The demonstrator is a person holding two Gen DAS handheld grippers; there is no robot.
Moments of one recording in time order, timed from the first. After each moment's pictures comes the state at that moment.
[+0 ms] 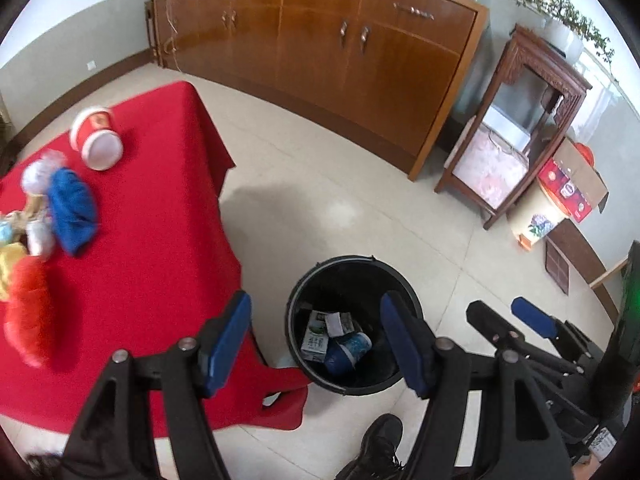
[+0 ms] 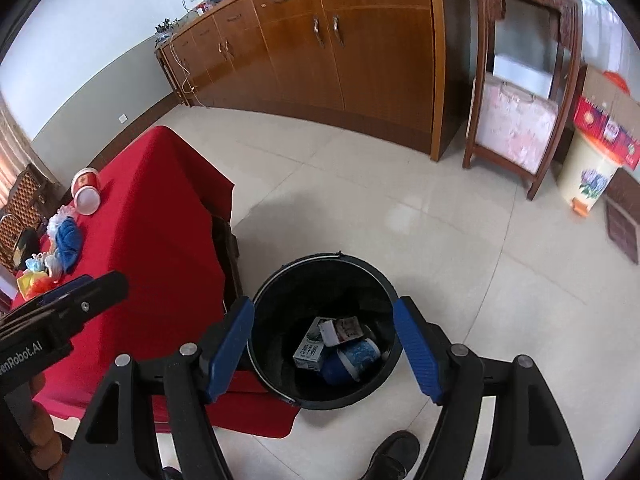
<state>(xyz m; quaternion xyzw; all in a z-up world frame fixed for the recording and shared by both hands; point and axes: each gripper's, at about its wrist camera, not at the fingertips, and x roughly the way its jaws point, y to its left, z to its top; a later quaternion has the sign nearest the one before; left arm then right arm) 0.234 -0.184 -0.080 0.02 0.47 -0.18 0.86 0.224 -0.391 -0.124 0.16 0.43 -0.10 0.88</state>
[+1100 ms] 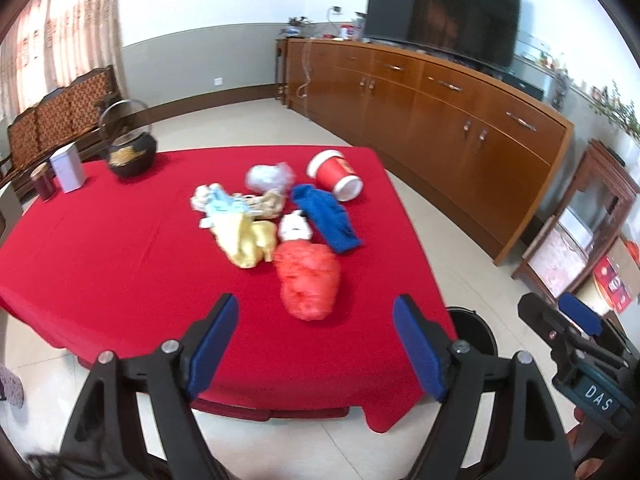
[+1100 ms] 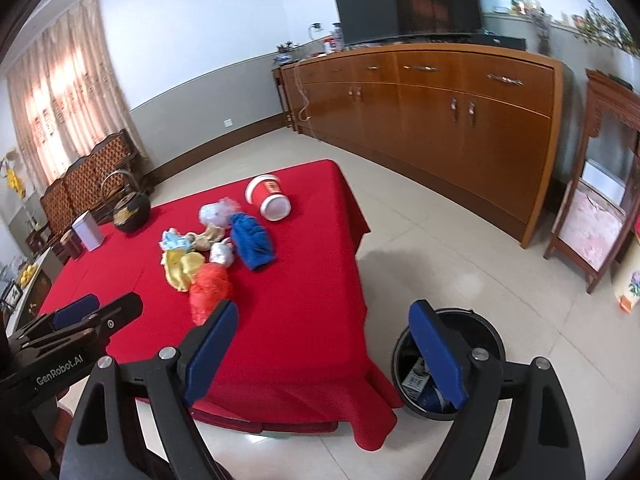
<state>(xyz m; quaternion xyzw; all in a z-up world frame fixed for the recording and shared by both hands) 0.167 0.028 -0.018 -0.05 0.38 0.00 0.92 0.196 -0.182 -0.009 0.08 0.34 0.06 0.93</state>
